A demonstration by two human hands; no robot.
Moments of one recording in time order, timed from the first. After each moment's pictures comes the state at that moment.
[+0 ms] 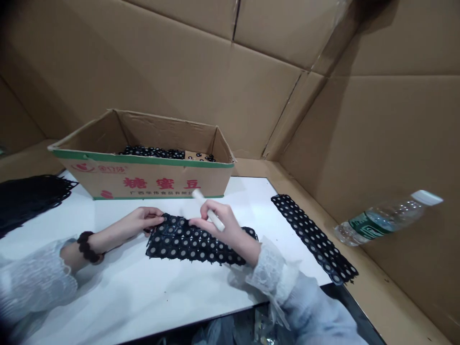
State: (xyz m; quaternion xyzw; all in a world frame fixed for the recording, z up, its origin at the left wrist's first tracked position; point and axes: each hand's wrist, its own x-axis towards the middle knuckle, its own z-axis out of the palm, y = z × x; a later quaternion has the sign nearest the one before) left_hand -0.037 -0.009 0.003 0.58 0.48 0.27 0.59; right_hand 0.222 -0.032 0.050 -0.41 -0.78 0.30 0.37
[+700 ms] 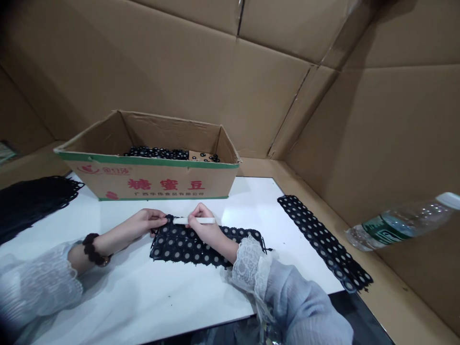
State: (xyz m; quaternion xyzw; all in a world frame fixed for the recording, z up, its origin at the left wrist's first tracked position) left_hand -0.034 -0.014 0.009 0.57 0.50 0.26 0.59; right_hand 0.172 -0.012 -0.012 -0.40 -0.62 0.51 0.44
